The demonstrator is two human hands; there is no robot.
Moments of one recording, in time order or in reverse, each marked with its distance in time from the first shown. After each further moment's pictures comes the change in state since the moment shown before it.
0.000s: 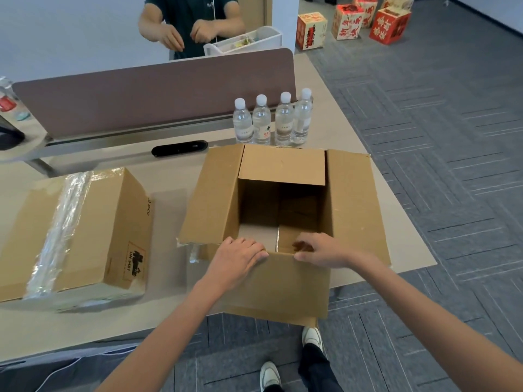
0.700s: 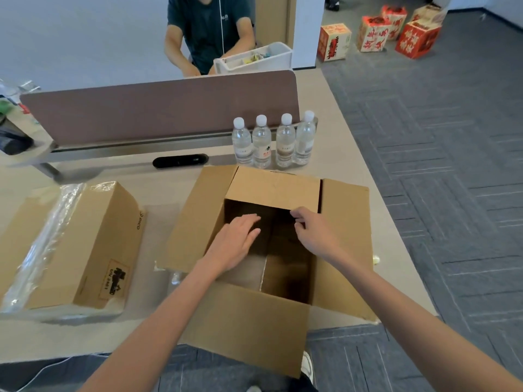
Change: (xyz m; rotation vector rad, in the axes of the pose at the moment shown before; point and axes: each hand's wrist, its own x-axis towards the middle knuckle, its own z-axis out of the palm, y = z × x) left_hand 0.111 -0.002 -0.029 -0.278 -0.020 -0.310; right_hand 0.061 0.027 -0.079 0.247 0.441 -0.027
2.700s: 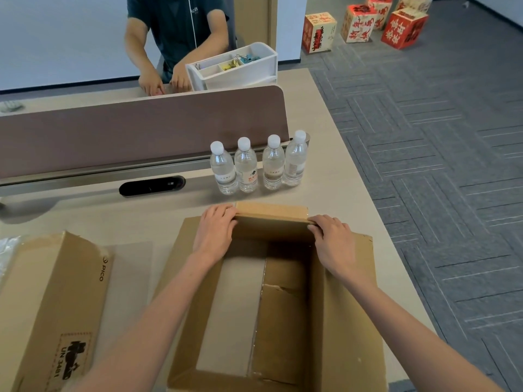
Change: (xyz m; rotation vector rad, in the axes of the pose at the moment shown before) left_hand 0.152 -0.068 0.002 0.124 0.233 0.001; right_hand 0.104 0.059 -0.026 -0.334 0.350 0.020
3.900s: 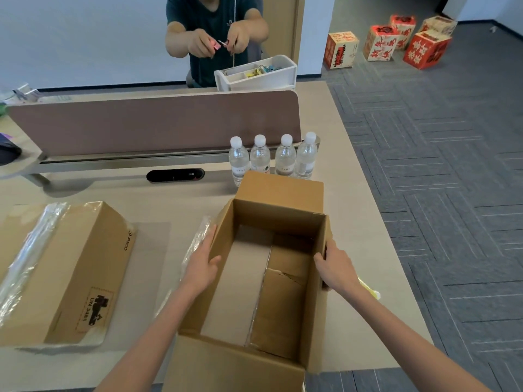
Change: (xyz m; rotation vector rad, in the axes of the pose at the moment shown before) left_hand -0.133 0.014 -0.029 -0.465 -0.127 -0.477; right_hand -0.077 -0.012 -0.027 0.139 -0.392 0.278
